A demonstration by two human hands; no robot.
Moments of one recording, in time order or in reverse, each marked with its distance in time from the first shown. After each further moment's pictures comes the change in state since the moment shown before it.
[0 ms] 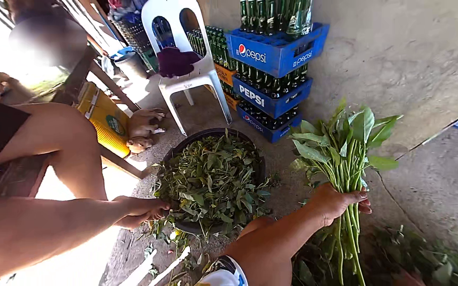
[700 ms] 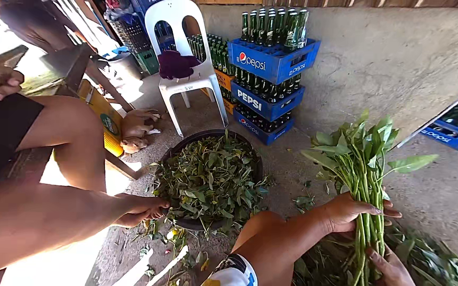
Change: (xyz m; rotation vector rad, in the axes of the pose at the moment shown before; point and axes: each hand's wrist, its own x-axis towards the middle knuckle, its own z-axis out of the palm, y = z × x) left_hand -0.020 -0.030 0.020 -0.214 -0.434 0.021; right_hand -0.146 -0.190 -0.155 1.639 0.057 -0.307
